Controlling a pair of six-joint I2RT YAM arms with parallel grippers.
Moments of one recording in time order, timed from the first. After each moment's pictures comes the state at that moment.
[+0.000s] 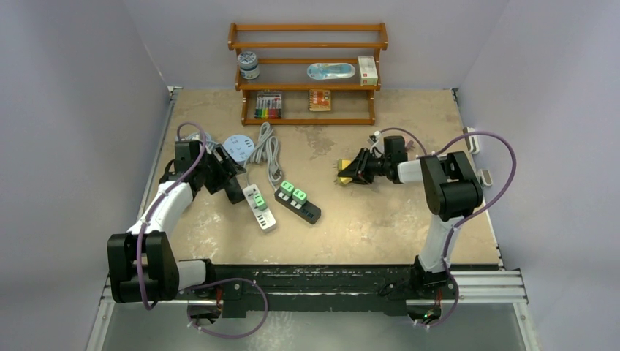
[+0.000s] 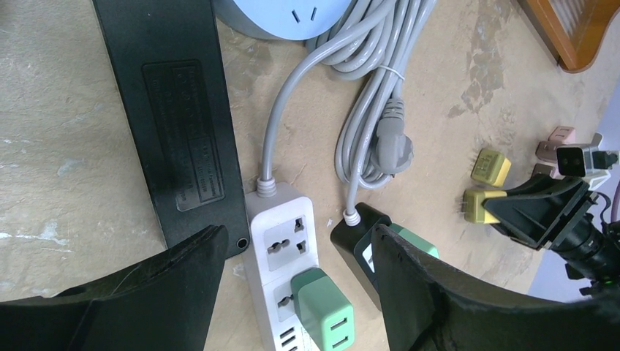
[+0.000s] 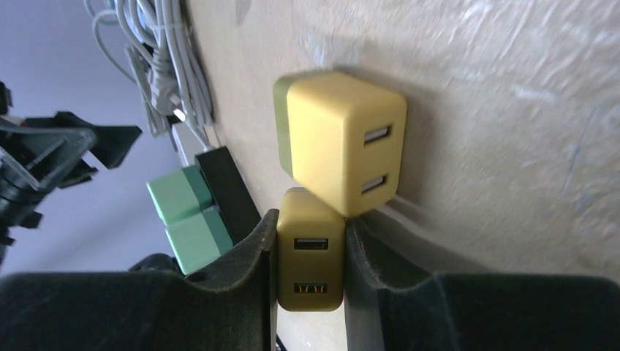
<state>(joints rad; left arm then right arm) 0.06 1.26 0.75 -0.32 0.33 -0.62 0.17 1.91 0.87 0.24 -0.77 0.74</state>
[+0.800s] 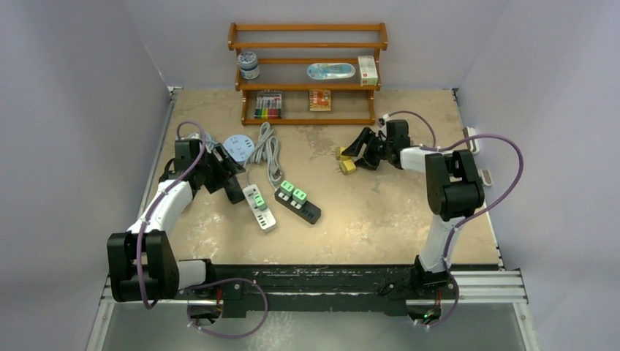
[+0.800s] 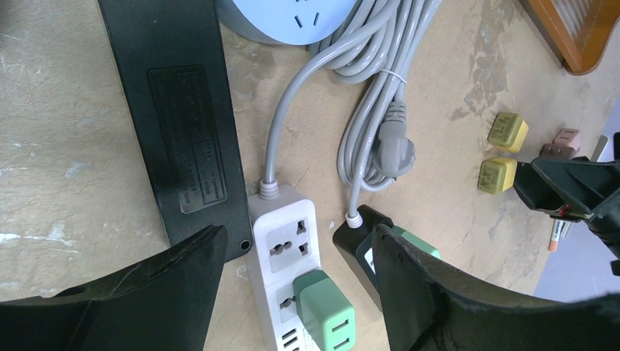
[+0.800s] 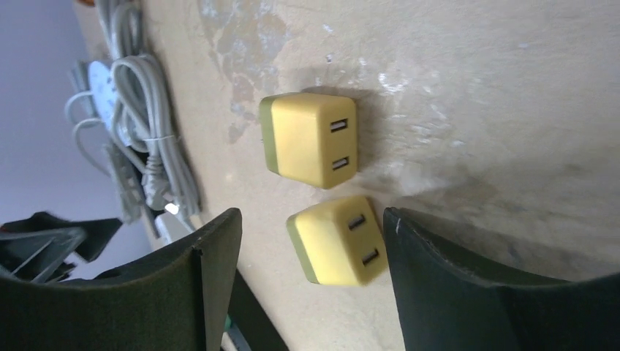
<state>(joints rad) 0.06 1.27 0.76 -0.33 0.32 -0.62 0.14 1.95 1.07 0.11 -0.57 0.74</state>
